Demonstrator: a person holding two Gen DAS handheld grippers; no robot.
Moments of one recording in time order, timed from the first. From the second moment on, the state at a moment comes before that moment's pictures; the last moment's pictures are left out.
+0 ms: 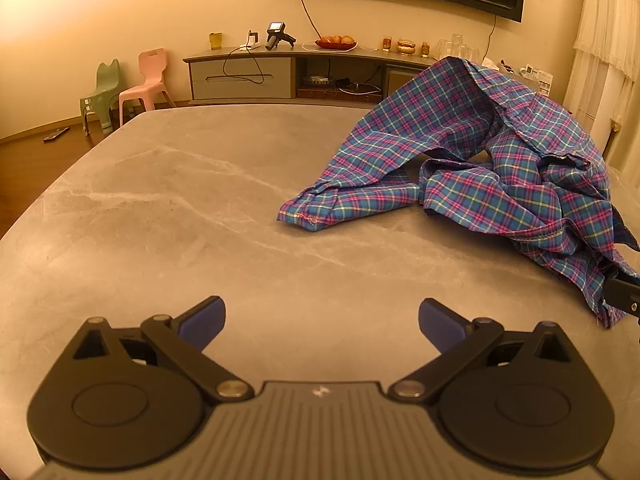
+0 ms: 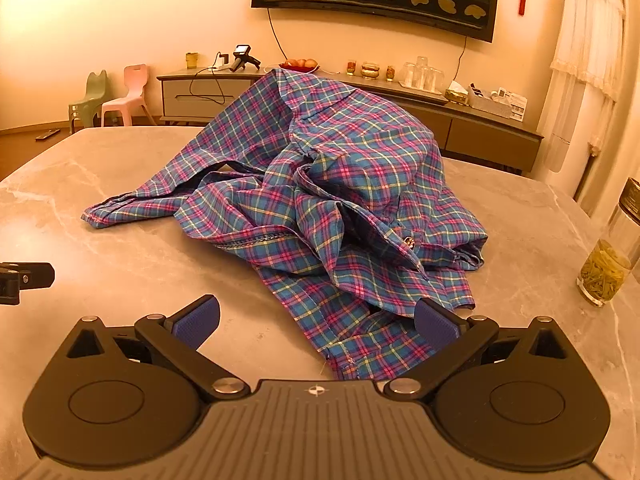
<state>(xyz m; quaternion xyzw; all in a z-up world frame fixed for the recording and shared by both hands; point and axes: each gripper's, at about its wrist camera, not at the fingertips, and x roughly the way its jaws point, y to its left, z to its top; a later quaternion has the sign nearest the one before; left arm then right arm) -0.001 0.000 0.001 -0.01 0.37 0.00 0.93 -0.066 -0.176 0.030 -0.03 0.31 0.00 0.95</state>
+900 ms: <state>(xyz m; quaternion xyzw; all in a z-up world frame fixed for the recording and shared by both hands) 0.000 -0.014 -0.003 -0.01 0.37 -0.08 0.92 -0.066 -0.180 0.026 -0.03 0.31 -0.01 0.95</state>
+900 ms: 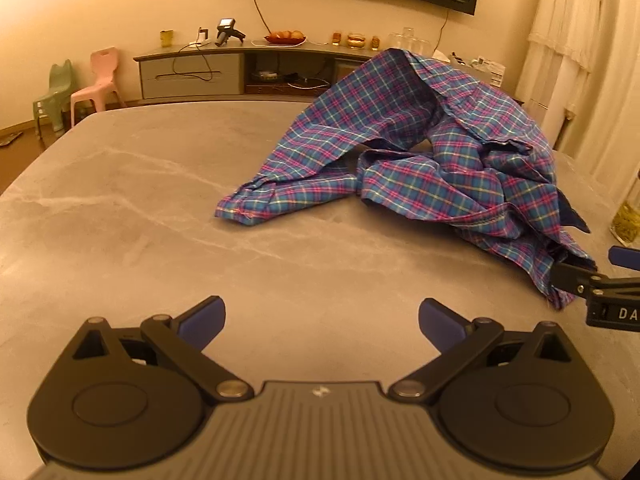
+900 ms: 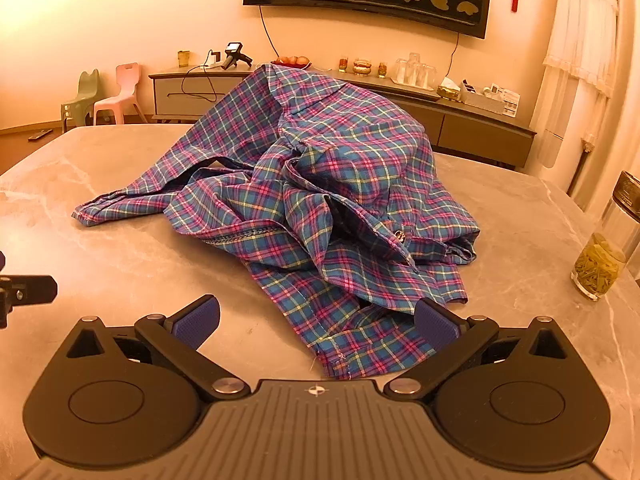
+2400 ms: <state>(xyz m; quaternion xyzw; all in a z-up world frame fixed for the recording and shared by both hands) -0.016 0.009 0.032 -0.06 0.33 -0.10 0.94 -0.108 -0.175 0.029 -0.01 0.30 -0.04 0.95</state>
